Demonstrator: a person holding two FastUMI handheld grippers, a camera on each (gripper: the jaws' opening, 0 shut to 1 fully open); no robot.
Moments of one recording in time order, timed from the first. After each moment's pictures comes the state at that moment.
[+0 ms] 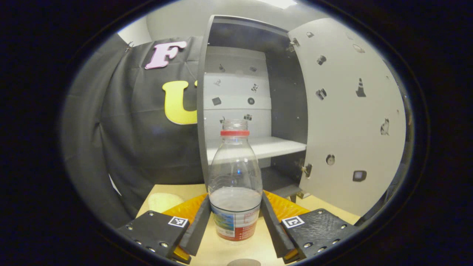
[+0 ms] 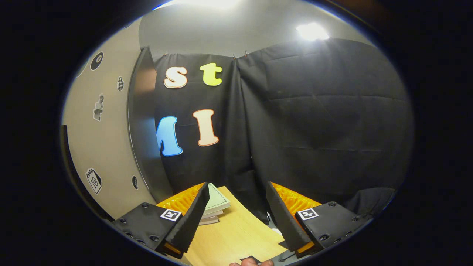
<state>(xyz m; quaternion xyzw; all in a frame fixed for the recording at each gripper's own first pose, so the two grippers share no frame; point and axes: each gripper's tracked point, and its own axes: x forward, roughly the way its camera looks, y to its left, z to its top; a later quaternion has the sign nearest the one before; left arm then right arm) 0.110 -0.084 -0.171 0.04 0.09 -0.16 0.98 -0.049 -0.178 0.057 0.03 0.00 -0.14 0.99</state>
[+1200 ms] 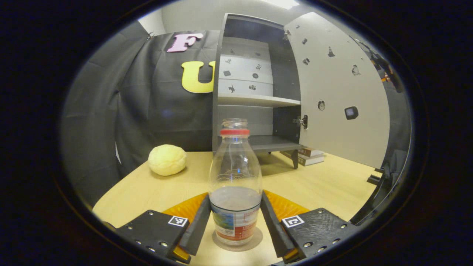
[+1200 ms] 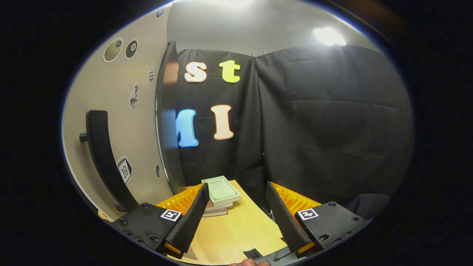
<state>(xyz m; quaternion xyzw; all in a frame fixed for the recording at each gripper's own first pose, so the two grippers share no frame) 0.024 -0.064 -0.357 0.02 0.09 -0.13 0.99 -0.072 -0.131 0.052 -0.02 0.02 -0.11 0.99</state>
